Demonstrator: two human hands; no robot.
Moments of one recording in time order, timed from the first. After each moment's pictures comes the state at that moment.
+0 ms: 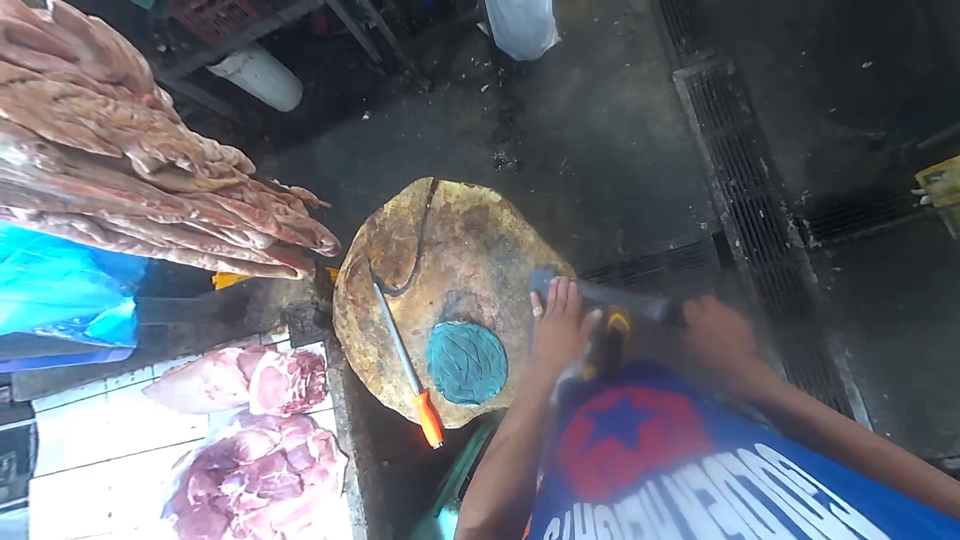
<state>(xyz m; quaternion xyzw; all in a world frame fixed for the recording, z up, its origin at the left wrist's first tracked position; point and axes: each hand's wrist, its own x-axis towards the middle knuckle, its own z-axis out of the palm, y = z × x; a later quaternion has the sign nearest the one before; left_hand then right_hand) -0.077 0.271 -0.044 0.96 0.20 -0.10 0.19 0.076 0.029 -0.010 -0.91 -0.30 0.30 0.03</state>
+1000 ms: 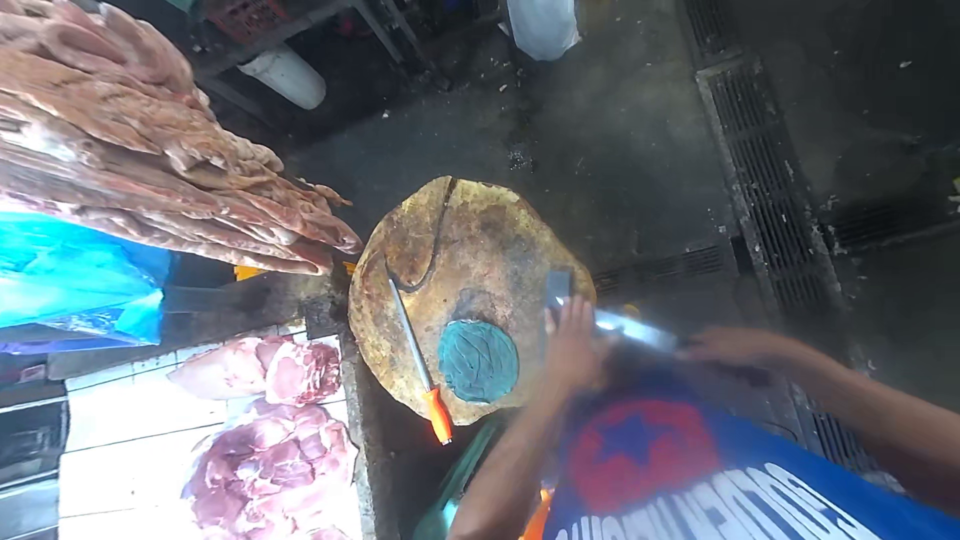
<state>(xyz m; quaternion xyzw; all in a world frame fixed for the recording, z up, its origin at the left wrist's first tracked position) -0.089 0.262 -0.028 0.94 0.20 -0.19 0.19 0.116 0.024 -0.021 -0.62 -0.16 0.74 0.20</state>
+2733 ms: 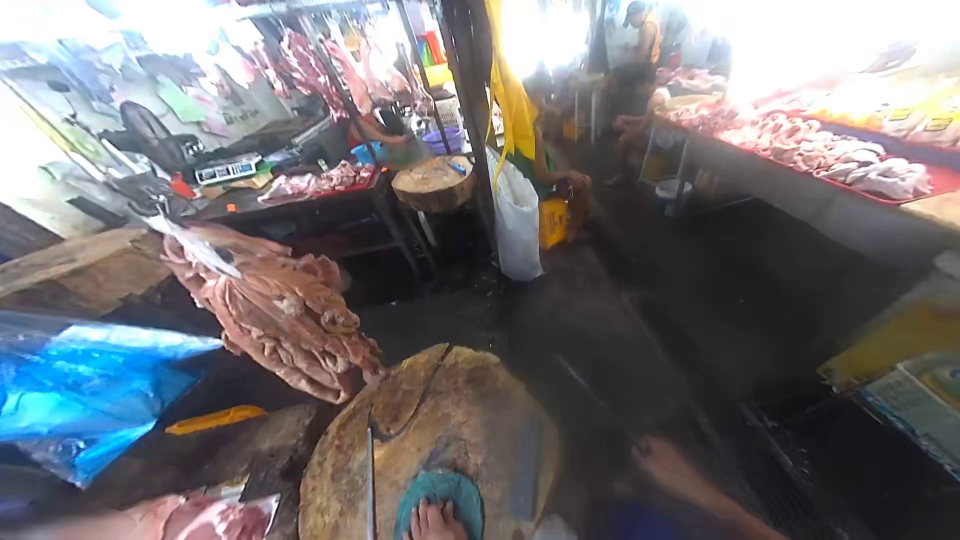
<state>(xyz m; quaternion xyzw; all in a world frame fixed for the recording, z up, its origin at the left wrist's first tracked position) -0.237 0.347 -0.108 0.82 0.53 0.20 0.09 0.092 0.036 -0.025 -0.86 -0.17 0.37 0.30</state>
